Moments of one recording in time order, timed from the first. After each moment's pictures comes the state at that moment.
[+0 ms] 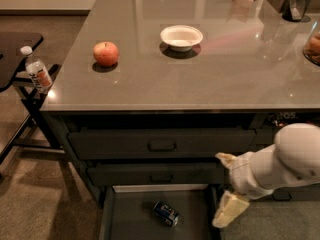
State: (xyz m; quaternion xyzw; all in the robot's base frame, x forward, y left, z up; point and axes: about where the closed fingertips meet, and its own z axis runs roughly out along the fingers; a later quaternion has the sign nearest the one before) arm 0.387 -0.163 0.675 -0.61 0.75 0.13 0.21
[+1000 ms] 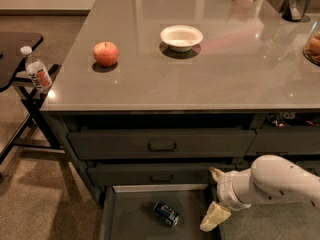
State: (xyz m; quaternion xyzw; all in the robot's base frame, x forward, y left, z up) arm 0.408 -0.157 0.563 -0.58 0.77 0.13 0.23
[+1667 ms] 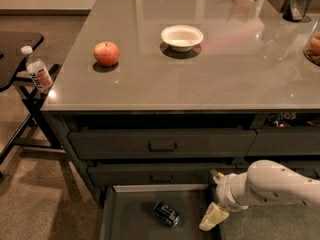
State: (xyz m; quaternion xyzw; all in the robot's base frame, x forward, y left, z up) arm 0.418 -0.165 0.527 -0.56 0.79 0.12 0.23
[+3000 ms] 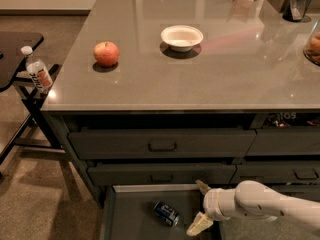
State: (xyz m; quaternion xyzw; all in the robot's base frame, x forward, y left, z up) arm 0.434 -0.130 0.424 -0.57 0.75 0.17 0.30
